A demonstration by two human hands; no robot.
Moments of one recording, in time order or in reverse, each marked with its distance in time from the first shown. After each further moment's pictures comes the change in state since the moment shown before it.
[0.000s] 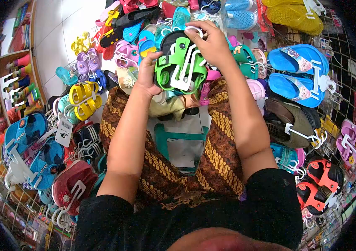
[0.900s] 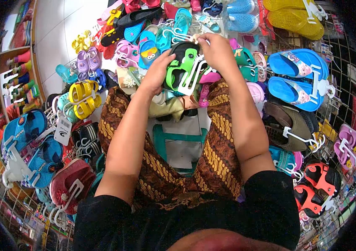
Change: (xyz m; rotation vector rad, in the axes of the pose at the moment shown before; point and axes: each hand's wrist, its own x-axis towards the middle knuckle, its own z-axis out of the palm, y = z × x) left_hand 0.009 -0.013 0.009 0.739 0.328 0.296; right_hand -0.010 -0.003 -0.007 -0.276 -0.142 0.315
